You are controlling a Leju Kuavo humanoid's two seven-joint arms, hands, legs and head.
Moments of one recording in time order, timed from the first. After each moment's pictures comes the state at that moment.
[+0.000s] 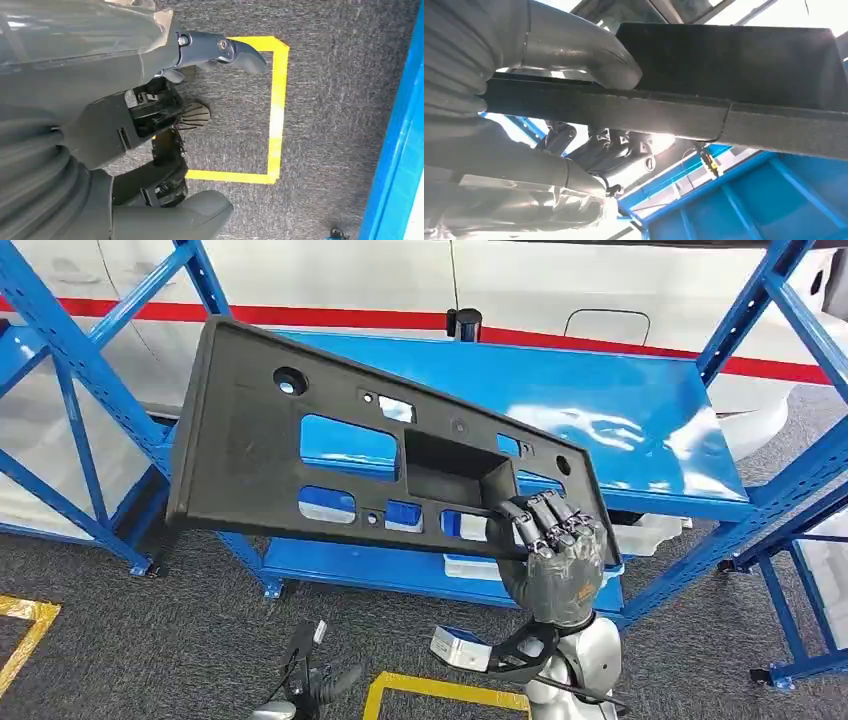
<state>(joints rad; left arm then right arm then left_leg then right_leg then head) -0.40 -0.20 -0.79 -0.25 0.78 0.19 -0.05 -0.09 0.31 0.16 -1.68 1.21 -0.64 -0.67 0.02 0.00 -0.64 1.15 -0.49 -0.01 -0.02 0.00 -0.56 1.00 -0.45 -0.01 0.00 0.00</state>
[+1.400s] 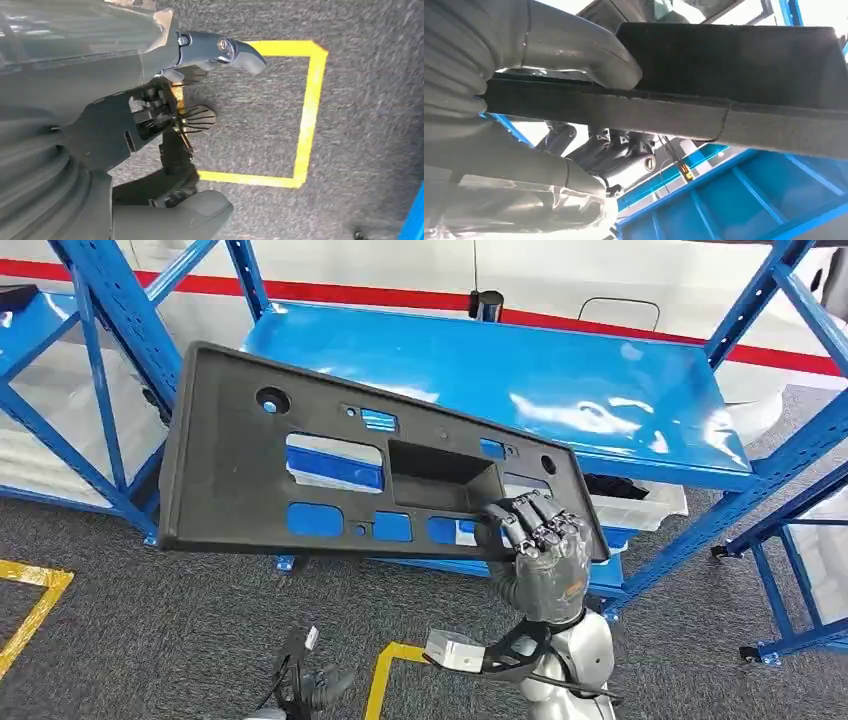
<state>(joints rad) -0.37 -0.18 -0.69 -0.27 0.69 0.15 -0.05 -0.11 0.28 0.20 -1.63 1.20 -0.64 -0.68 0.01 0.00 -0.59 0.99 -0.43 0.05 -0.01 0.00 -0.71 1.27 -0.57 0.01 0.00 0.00</state>
